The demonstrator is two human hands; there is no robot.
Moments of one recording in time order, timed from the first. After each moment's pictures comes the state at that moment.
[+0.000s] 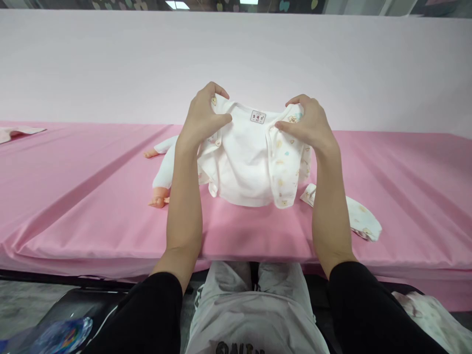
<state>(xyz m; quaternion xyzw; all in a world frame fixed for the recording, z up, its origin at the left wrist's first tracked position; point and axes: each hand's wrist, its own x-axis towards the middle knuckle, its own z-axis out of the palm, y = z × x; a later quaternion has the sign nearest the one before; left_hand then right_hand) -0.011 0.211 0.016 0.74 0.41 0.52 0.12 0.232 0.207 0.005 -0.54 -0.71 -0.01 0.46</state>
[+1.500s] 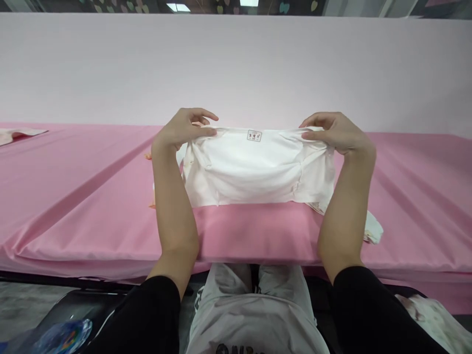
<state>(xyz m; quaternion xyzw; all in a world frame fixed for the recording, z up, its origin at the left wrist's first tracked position) -0.063 0.223 0.004 0.75 0.47 0.41 0.22 0.296 0.199 0.005 -0.48 -0.72 0.26 0.43</state>
